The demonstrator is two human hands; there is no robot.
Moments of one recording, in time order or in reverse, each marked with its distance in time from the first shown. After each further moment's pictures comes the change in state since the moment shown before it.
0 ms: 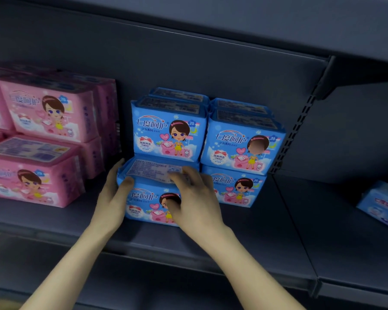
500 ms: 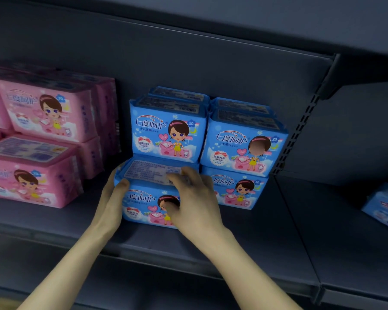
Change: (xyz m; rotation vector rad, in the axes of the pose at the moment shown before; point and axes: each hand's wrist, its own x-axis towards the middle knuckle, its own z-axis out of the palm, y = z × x) left_hand 0.007 -0.017 0.000 -0.077 -0.039 0.026; right_hand 0.003 0.004 0.006 -0.008 0.102 -0.040
